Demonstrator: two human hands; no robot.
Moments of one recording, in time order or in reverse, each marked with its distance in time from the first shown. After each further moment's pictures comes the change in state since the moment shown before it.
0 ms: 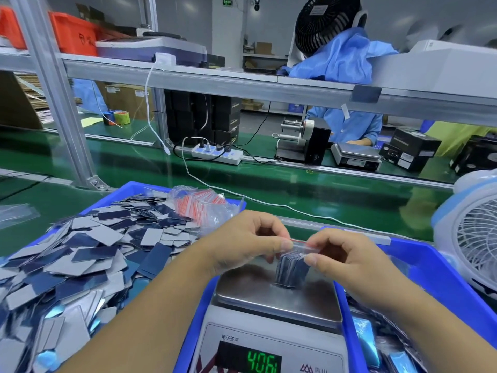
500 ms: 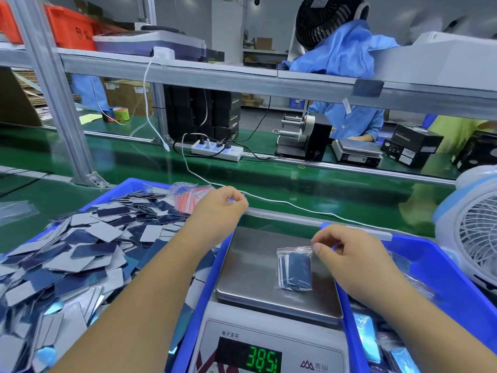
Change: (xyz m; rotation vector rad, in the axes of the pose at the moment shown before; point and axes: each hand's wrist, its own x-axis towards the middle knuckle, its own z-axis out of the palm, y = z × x) left_hand 0.011 -0.011 -0.036 0.342 0.614 -0.169; right_hand 0.003 0.005 0.007 -0.503 0.201 0.124
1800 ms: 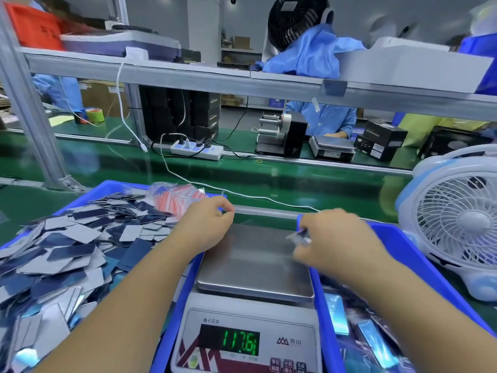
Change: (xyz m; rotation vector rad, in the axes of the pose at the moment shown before) left_hand -0.005 -0.010 0.014 0.295 -0.091 0.098; right_hand 0.001 -0.013 -0.022 -0.664 -0.075 -0.065
